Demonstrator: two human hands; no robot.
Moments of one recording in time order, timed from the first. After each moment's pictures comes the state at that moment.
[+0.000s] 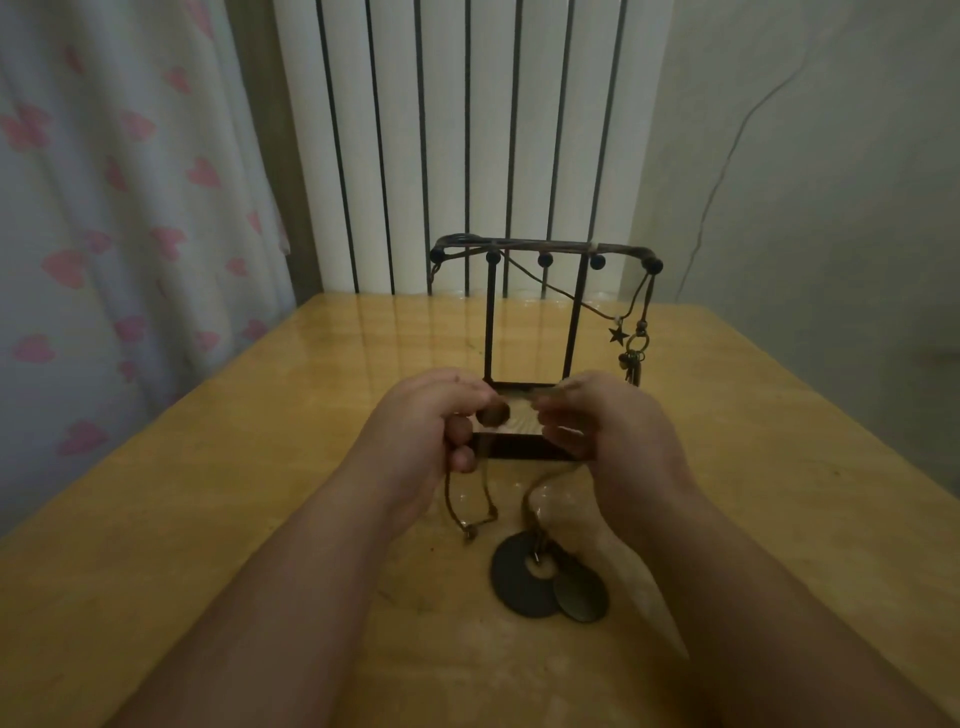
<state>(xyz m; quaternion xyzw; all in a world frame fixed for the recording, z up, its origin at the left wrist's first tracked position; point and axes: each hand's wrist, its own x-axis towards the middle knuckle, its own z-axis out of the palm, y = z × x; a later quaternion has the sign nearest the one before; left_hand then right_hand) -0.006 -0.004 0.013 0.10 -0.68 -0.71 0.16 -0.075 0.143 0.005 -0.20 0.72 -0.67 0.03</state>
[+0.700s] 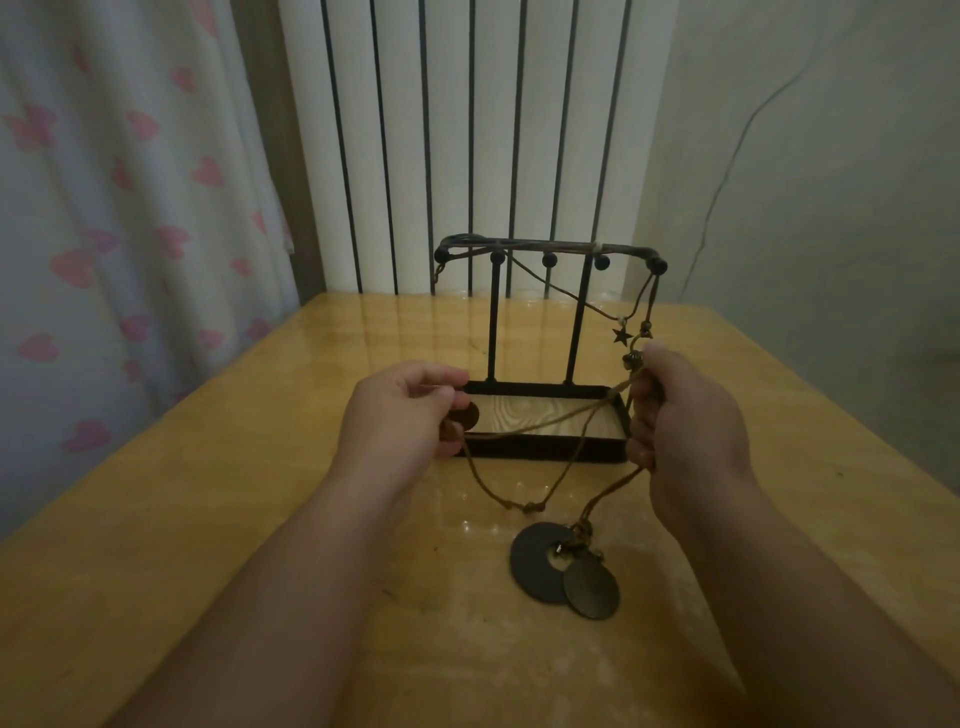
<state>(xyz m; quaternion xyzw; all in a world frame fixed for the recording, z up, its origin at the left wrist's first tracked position) -0.009 -0.008 0.015 0.23 -0.71 -0.61 0.26 -0.084 0.165 0.019 -0.05 0.67 -0.74 -0.01</state>
